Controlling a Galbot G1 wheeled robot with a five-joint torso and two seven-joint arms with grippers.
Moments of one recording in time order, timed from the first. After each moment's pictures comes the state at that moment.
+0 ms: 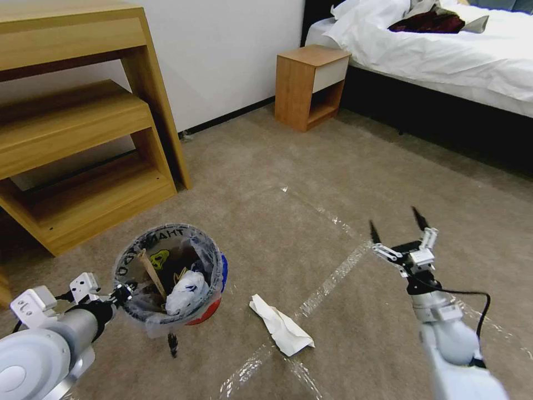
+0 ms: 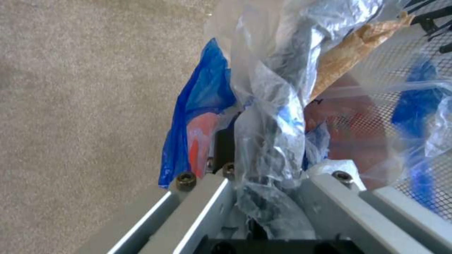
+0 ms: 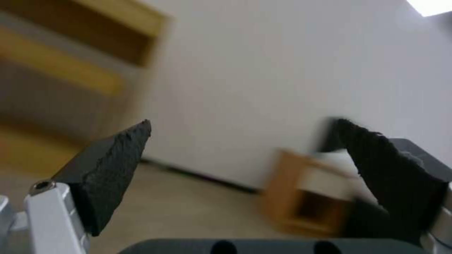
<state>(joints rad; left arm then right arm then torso) 1.54 -1.19 -0.91 -2.39 -1.57 0.74 -0.91 -1.26 1.07 0.64 1.68 0.35 0.63 -0.48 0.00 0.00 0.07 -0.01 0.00</state>
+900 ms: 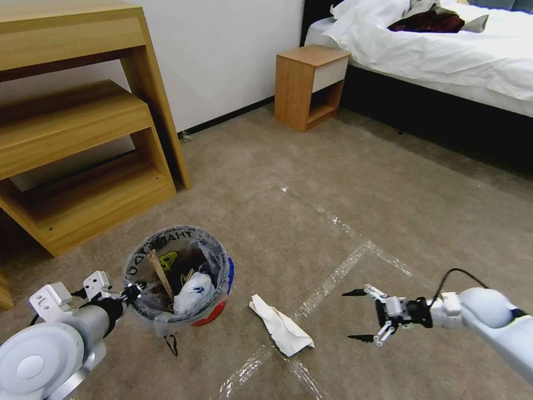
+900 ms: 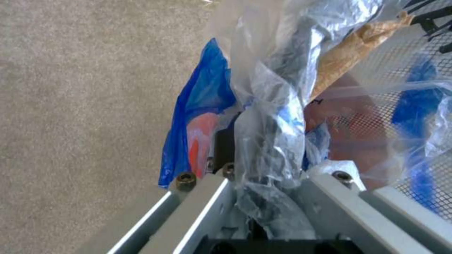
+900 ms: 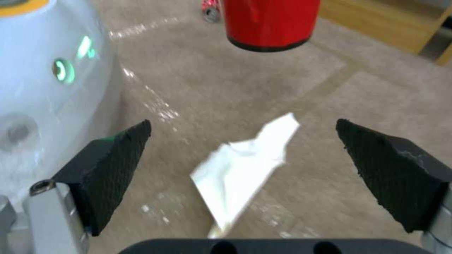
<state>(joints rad) 1.49 -1.19 -0.85 -2.34 -1.55 0.74 -0.90 -0.97 0.56 -0.06 1.44 0.60 0.47 -1.09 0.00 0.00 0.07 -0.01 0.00</state>
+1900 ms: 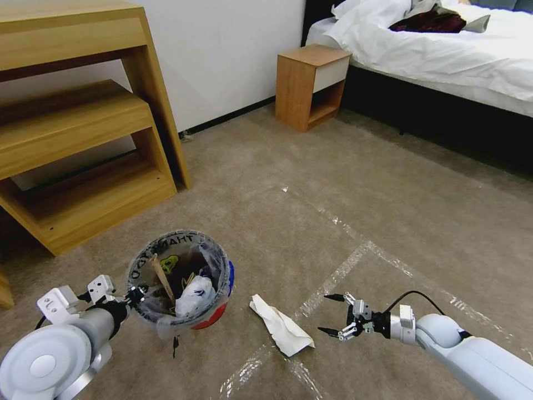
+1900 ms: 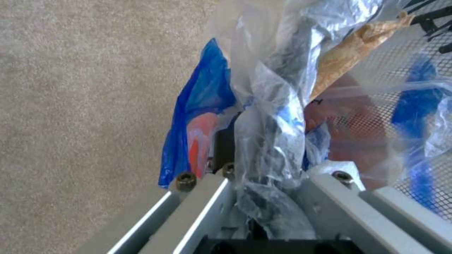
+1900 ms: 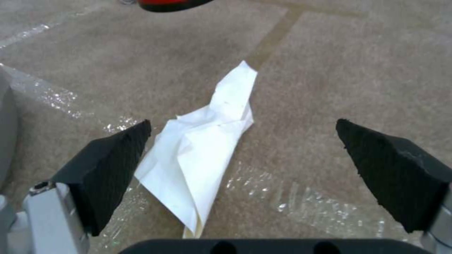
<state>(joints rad) 1.49 -1.21 -0.82 -2.31 -1.49 0.74 -0.88 -0.90 0.74 -0.22 1.21 0.59 0.45 -0.82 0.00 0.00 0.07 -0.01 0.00</state>
